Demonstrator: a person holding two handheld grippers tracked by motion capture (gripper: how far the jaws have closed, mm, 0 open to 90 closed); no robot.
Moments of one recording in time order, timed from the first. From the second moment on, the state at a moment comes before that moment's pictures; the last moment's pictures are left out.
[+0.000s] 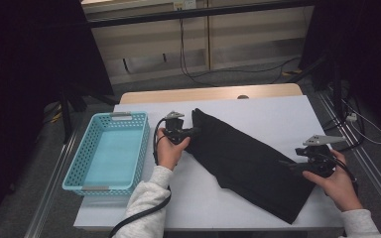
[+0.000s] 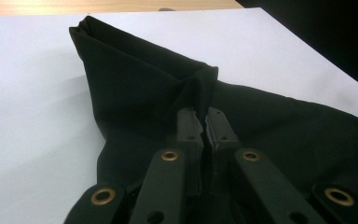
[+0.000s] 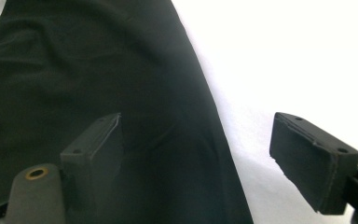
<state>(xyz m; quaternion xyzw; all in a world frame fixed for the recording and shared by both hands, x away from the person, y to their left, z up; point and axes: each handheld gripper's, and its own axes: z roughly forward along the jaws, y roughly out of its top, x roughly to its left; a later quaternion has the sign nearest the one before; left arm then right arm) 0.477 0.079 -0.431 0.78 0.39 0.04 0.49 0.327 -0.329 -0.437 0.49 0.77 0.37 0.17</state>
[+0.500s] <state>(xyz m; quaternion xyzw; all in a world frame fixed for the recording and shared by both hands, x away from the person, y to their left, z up) 0.468 0.075 -0.430 0.78 0.38 0.04 0.49 0.331 -0.325 -0.436 0.48 0.77 0.37 0.17</state>
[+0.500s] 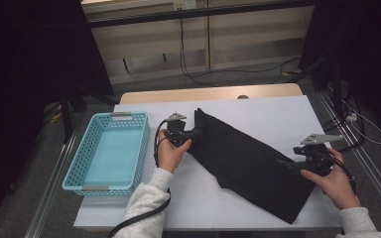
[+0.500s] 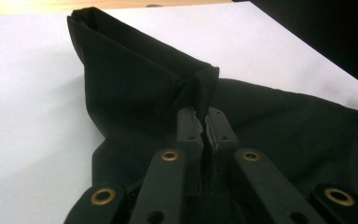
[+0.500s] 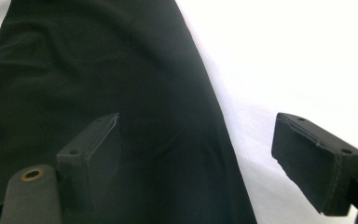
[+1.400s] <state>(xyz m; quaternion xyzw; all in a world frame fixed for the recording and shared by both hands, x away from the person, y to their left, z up) 0.449 0.051 -0.430 0.81 0.34 0.03 0.48 0.332 -0.322 -0.434 0.48 0.78 0.37 0.17</state>
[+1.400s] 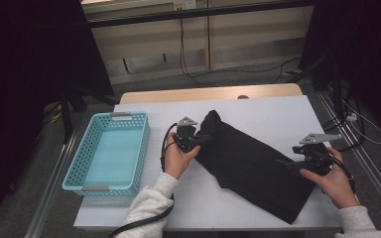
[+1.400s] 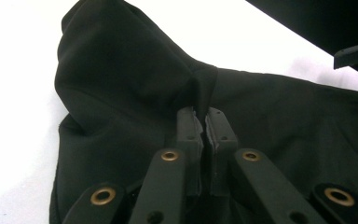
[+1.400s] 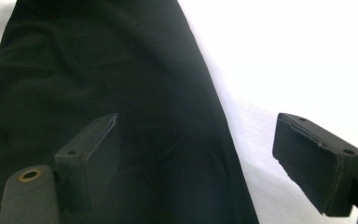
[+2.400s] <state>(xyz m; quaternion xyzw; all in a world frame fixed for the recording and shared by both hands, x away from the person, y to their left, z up) 0.441 0.039 -0.425 0.81 0.32 0.00 0.49 0.331 -0.322 -0.433 0.48 0.78 0.38 0.17</state>
